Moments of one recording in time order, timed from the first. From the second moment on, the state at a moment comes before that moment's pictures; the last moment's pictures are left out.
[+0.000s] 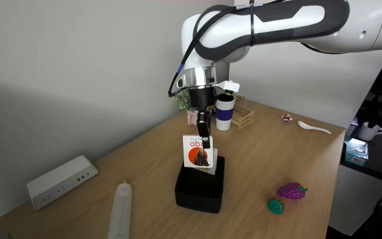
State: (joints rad) arm 0.01 1.21 0.40 -0.59 -0.07 1.53 -0.34
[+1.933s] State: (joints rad) arm 0.13 1.26 0.29 -0.60 -0.25 1.65 -0.11
